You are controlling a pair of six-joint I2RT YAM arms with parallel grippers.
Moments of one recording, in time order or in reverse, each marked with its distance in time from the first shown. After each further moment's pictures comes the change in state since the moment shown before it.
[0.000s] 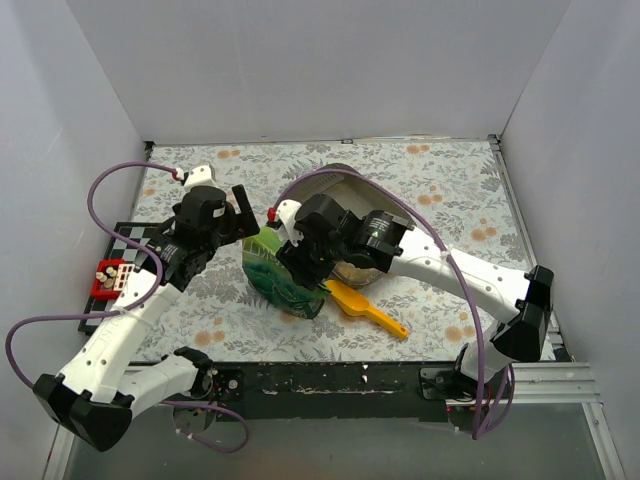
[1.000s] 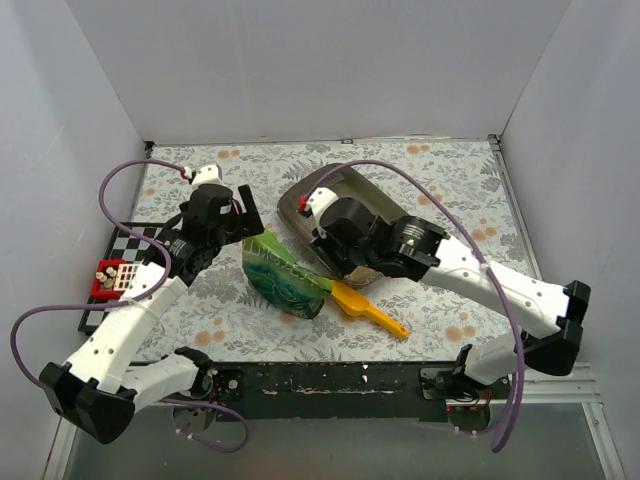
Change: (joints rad) left arm 0.000 0.040 -0.019 0.034 0.019 0.002; right arm 0.020 -0.111 -0.055 -0.057 0.277 0.065
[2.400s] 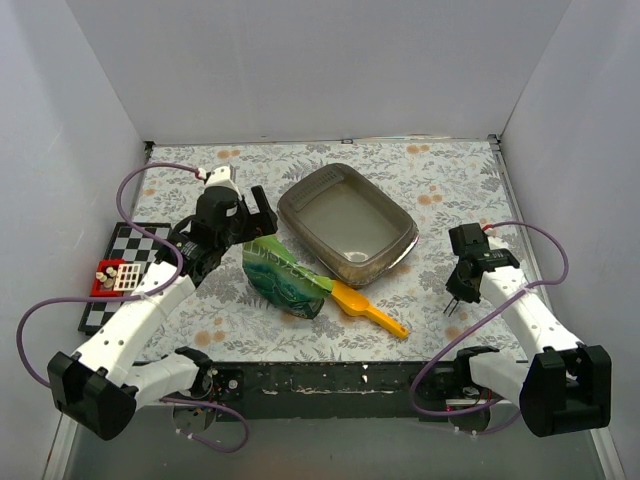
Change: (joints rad) left arm 0.000 0.026 -0.098 0.214 0.154 -0.005; right arm -0.959 -0.379 -0.860 0.045 0.119 0.571
